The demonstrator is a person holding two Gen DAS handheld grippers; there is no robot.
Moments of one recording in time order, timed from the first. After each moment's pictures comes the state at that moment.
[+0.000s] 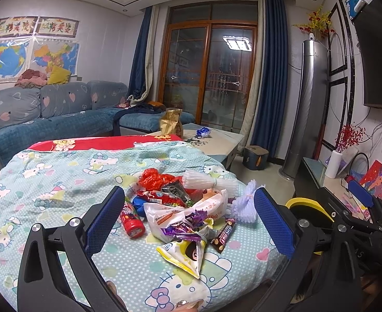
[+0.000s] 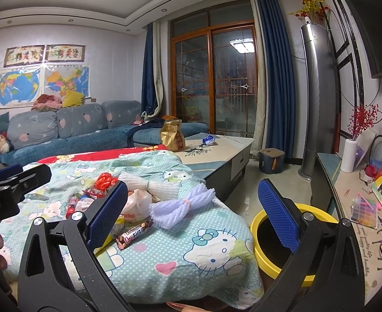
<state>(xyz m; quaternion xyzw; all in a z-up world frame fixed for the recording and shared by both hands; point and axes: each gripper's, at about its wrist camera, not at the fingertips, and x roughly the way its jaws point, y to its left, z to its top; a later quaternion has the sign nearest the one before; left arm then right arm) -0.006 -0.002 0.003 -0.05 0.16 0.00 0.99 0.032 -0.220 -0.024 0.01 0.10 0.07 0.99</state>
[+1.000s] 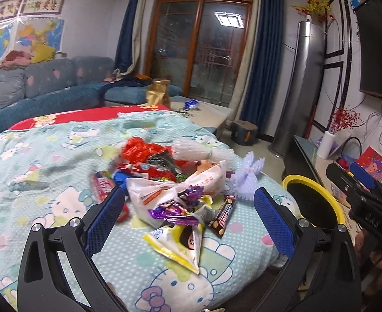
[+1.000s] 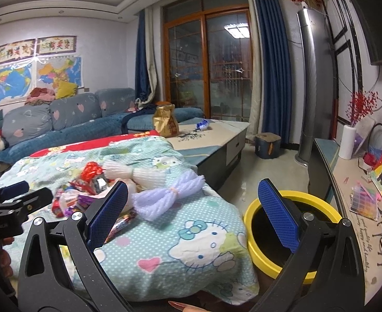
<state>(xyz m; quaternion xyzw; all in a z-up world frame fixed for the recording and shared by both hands) 0.041 0.004 -0.040 -0.06 0.23 -0.05 0.97 0.061 -0.241 -0.034 0.02 0.15 0.05 0.99</state>
